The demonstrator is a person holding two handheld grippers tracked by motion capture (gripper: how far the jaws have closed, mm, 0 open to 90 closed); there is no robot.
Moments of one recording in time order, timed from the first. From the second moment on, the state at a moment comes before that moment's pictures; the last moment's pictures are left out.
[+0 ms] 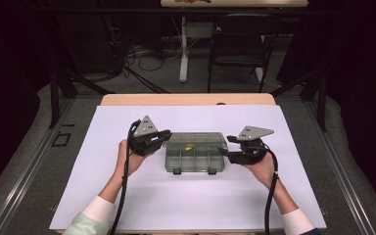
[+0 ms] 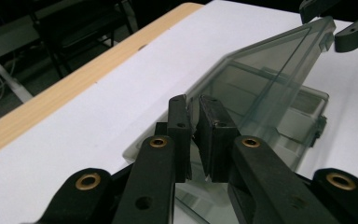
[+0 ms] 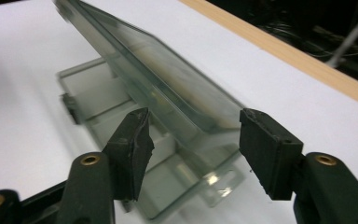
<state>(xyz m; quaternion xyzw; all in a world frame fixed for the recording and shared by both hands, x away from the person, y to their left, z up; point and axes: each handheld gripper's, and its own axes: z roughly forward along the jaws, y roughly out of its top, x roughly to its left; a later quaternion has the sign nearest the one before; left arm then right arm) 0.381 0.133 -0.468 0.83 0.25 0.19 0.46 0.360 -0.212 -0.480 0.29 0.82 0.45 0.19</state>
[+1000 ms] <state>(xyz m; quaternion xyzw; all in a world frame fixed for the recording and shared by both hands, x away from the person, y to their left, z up) 0.369 0.127 -0.525 0.87 0.25 0.14 0.41 0.354 -0.191 -0.521 0.30 0.85 0.39 0.19</state>
